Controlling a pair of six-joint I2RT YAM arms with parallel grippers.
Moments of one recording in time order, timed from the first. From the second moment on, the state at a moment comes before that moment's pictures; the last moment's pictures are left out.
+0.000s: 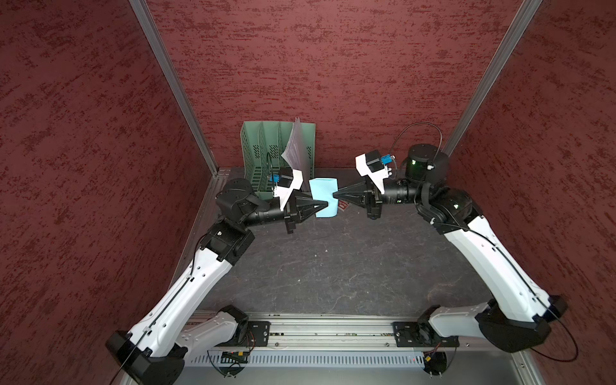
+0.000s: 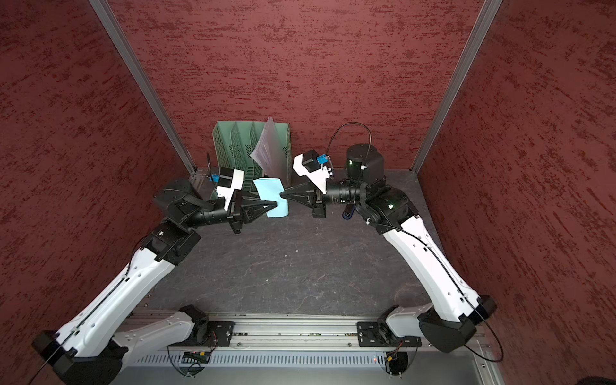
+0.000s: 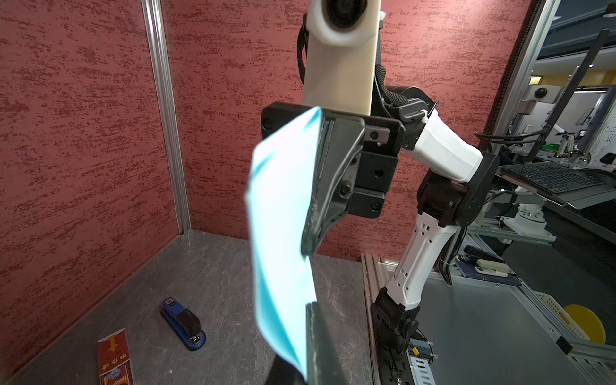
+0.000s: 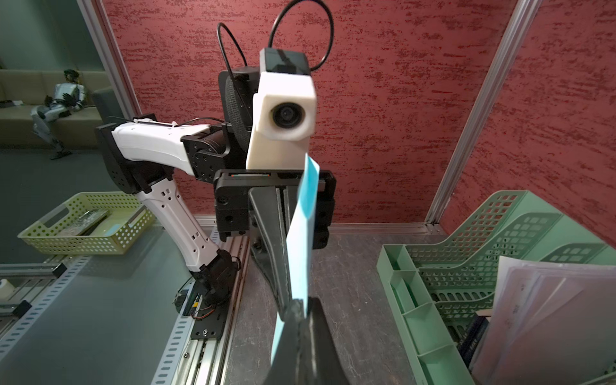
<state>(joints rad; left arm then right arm) -0.50 1.05 1.17 -0.02 0.91 -0.16 0.59 1.35 1.73 -0.57 -0.92 -0.21</state>
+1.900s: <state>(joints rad) -0.49 1.05 1.25 -0.07 0.88 -0.09 0.59 1.31 1.60 -0.55 -0.94 -0.20</state>
